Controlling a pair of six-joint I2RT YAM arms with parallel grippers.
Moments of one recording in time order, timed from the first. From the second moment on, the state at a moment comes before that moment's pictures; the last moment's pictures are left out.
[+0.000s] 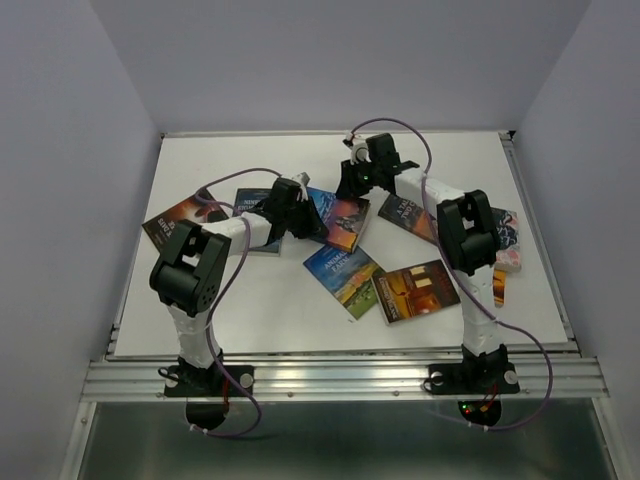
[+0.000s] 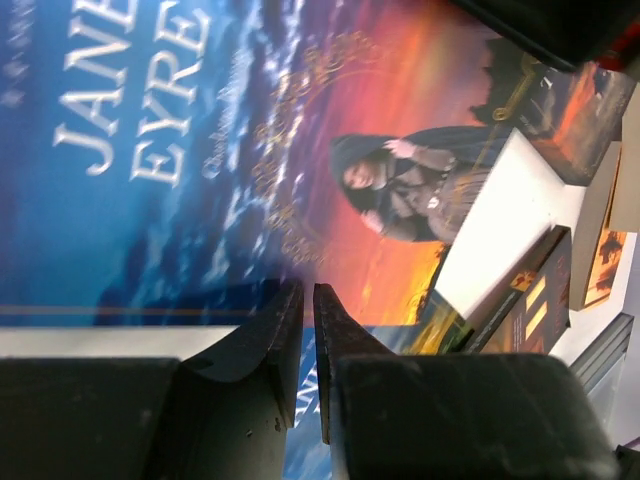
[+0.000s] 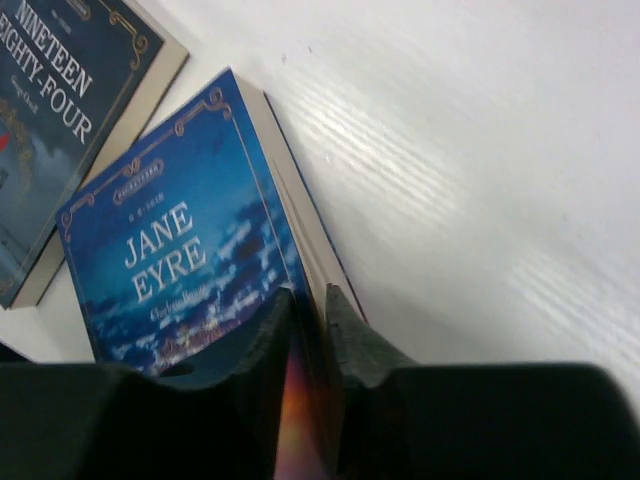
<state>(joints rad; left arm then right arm) -0.47 1.81 1.04 0.03 0.30 -0.68 0.39 2.24 1.74 -0.22 -0.49 0.10</state>
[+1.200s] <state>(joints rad) -0.19 1.25 0.88 -0.36 -0.28 -0.76 0.72 1.99 1.44 -0.31 0.00 -0.18</state>
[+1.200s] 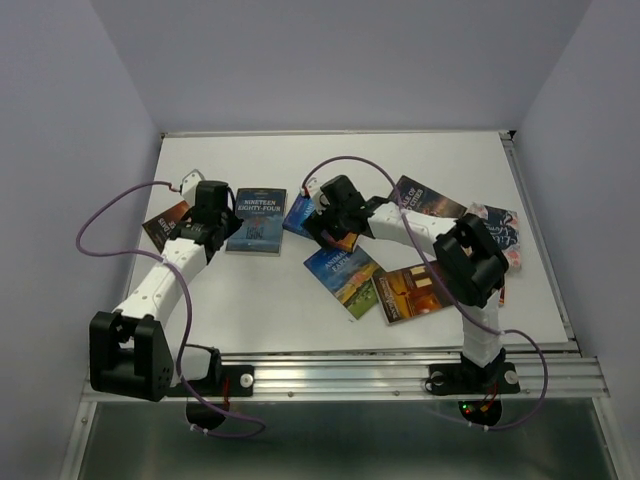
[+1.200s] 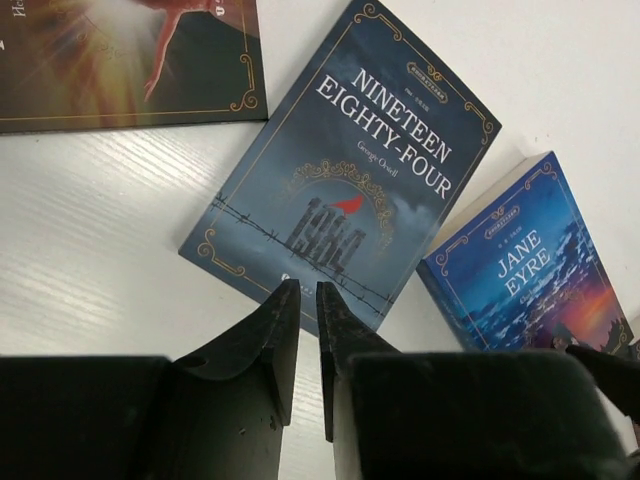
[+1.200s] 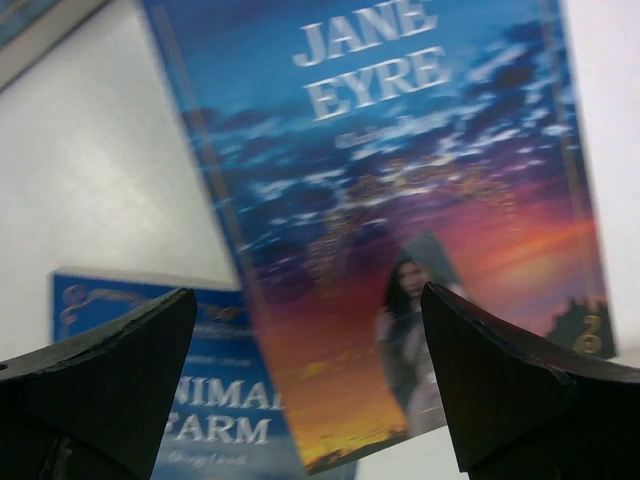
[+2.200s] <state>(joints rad) -0.19 1.51 0.96 -0.32 -0.14 -0.70 0.53 2.20 1.66 -0.25 -0.07 -0.55</state>
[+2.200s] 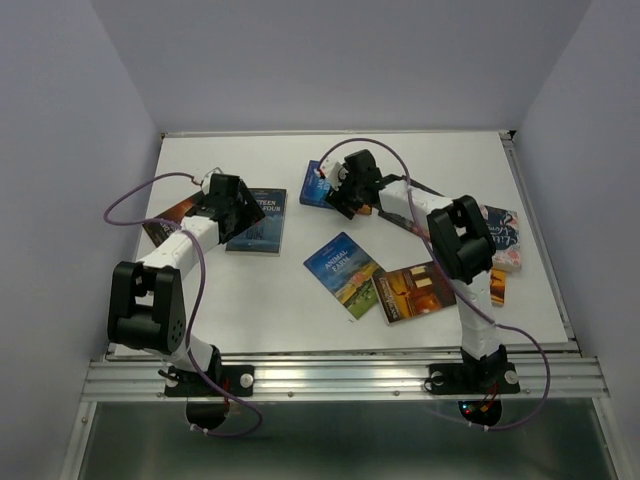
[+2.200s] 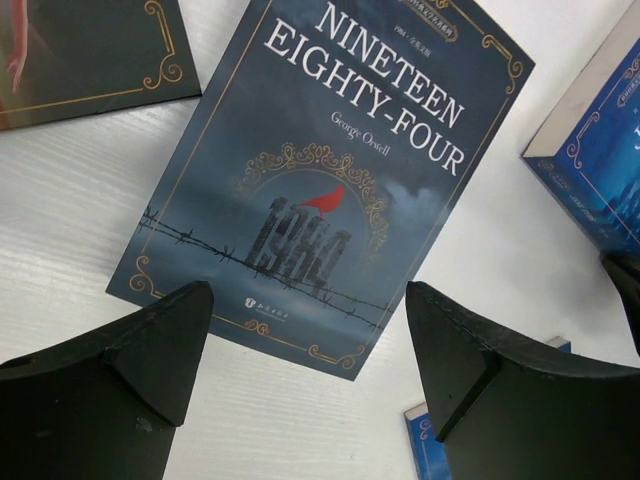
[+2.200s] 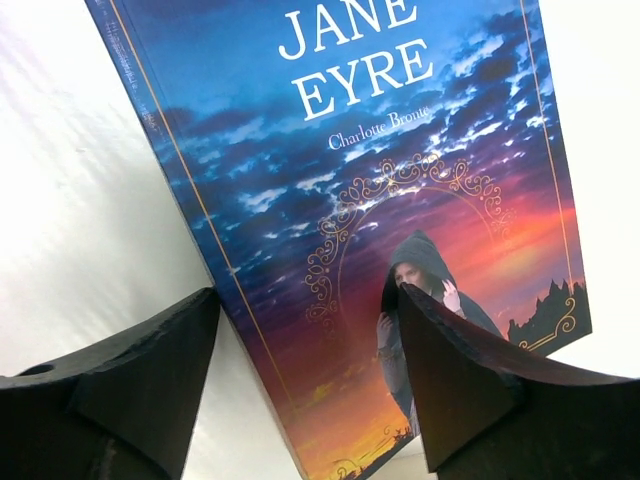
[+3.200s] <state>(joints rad) -0.25 1.46 0.96 -0.30 -0.09 -0.69 0.50 1.49 1.03 -0.08 -0.08 0.13</state>
